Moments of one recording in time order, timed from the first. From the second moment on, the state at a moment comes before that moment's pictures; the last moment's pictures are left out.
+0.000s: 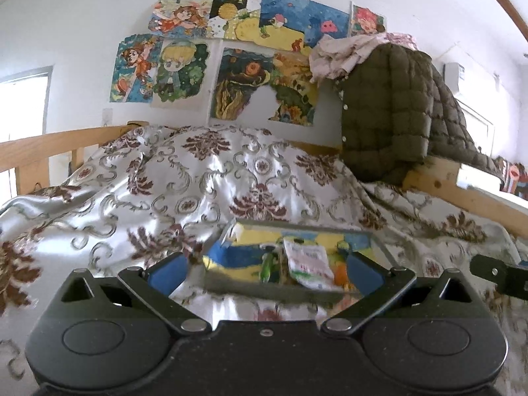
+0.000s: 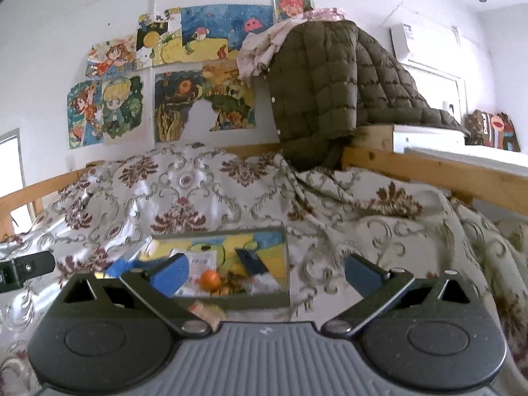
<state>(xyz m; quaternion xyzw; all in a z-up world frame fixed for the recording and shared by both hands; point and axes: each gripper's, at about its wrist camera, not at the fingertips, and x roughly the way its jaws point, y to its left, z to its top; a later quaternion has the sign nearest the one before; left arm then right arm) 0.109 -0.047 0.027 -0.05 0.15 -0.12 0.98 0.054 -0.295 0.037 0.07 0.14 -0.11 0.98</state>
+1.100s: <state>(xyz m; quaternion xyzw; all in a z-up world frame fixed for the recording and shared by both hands) 0.033 -0.018 0.005 -0.02 0.22 -0.05 0.97 -0.014 -0.243 0.020 0.03 0.26 -0.08 0.96</state>
